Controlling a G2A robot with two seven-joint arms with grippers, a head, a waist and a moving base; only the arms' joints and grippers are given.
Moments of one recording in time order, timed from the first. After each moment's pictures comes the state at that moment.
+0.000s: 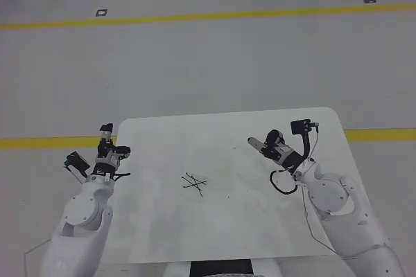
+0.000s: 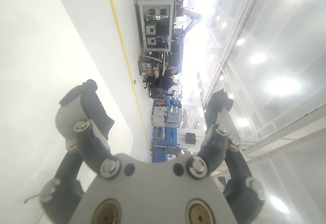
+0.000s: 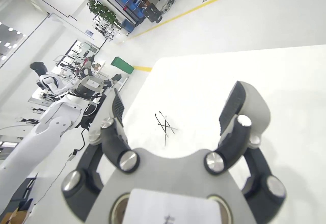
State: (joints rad) left arm 1.73 -1.15 -1.60 -1.80 -0.42 0.00 0.00; right arm -1.53 -1.13 1.34 -1.81 -0.48 -0.23 0.41
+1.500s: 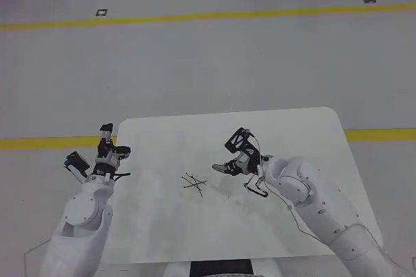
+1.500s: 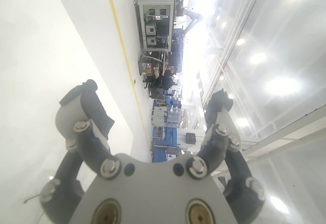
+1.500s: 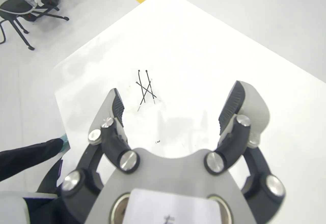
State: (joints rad) left arm 1.73 -1.15 -1.60 -1.80 -0.42 0.00 0.00; right arm -1.25 -1.15 0.99 -1.73 -0.95 -0.34 0.63
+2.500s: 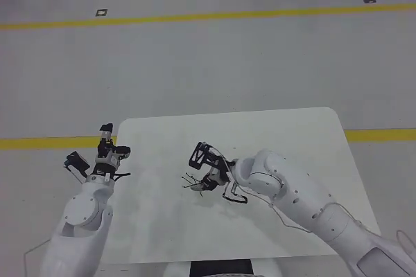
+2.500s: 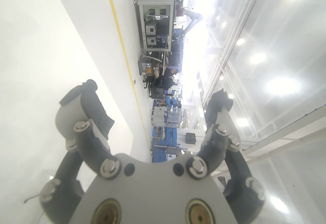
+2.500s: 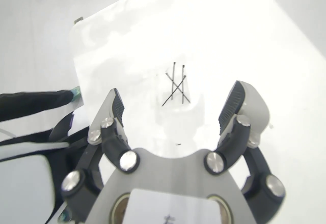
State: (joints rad) left arm 1.73 -1.15 -1.60 -1.80 -0.42 0.00 0.00; right arm -0.99 -1.20 0.67 -1.64 -0.80 -0.34 0.87
